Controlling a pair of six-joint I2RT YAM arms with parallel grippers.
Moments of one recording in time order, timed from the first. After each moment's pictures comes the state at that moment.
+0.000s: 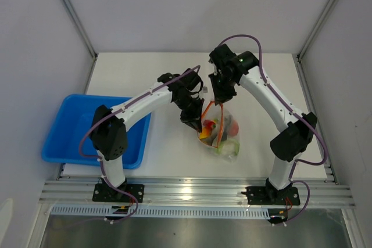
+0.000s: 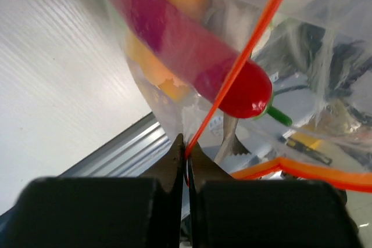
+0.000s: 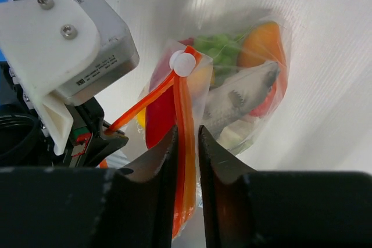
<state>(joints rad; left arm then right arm) -0.73 1.84 1.62 -1.04 0.50 -0.54 0.60 1.82 1.97 -1.33 -0.03 0.35</state>
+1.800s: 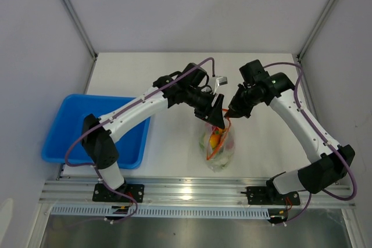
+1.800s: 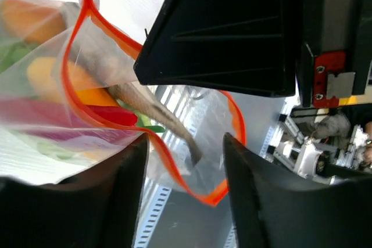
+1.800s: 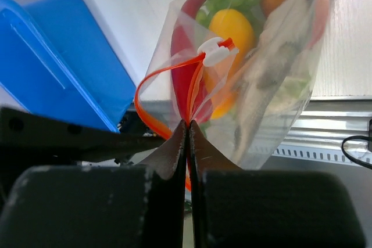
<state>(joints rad) -0.82 1.72 1.65 -0.78 0.70 -0.38 0.47 1.42 1.52 -1.21 -0.22 0.97</state>
